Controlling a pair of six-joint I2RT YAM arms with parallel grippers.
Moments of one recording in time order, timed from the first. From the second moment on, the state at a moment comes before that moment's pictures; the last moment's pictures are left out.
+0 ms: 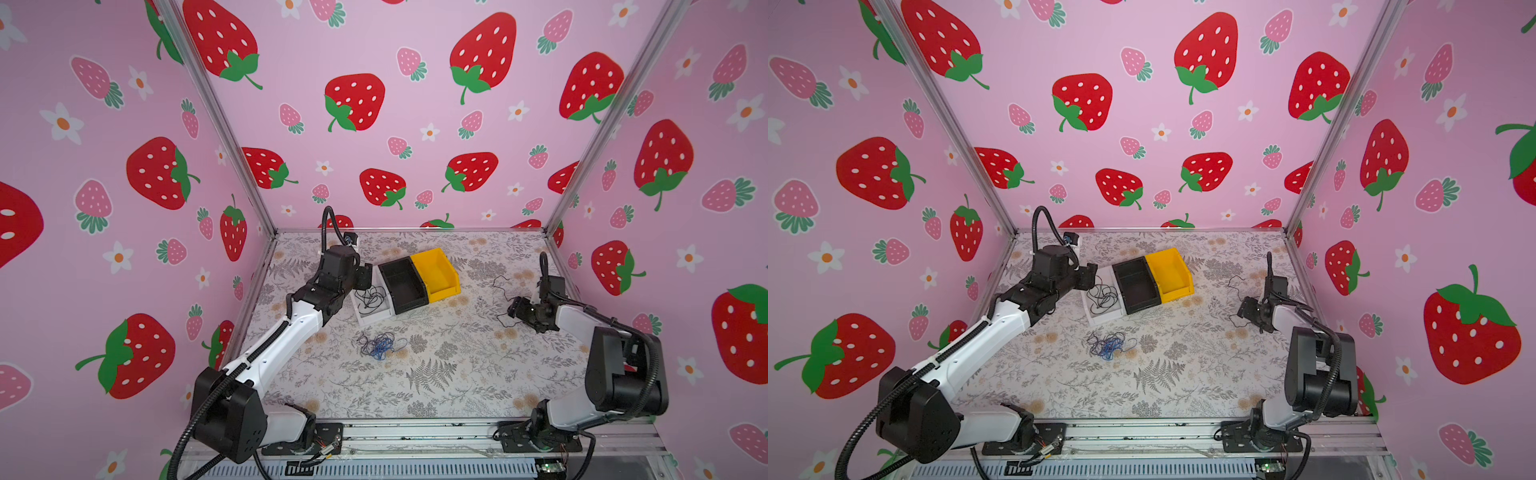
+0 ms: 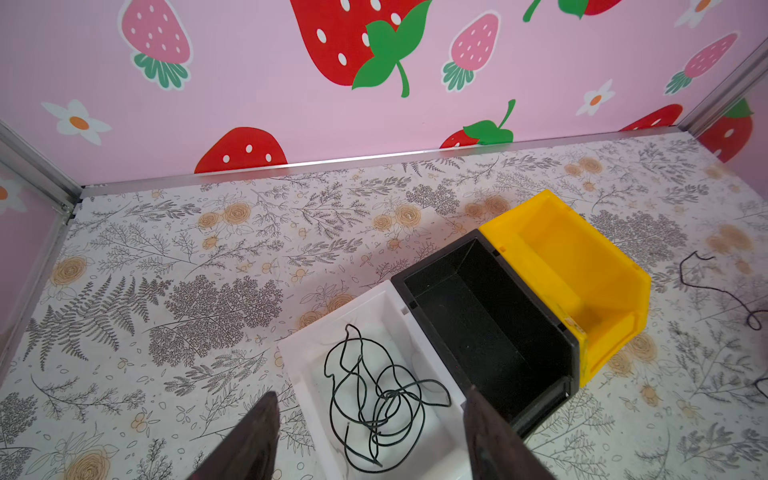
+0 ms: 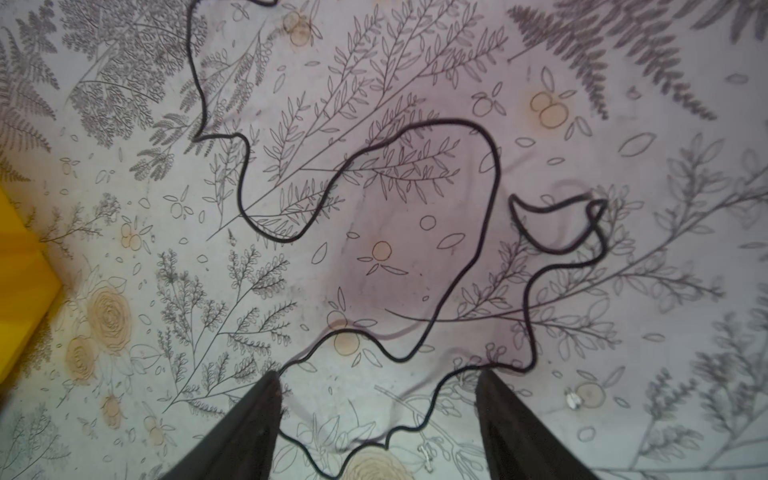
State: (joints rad) left arm -0.39 1.32 1.06 -0.28 -0.16 -0.13; right arm -0.06 1.54 0.77 -0.31 -0.16 0.36
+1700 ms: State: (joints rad) left arm -0.39 1.21 1.04 -0.31 -0.17 -0.11; right arm 0.35 1.45 1.33 -0.40 -0.13 0.26
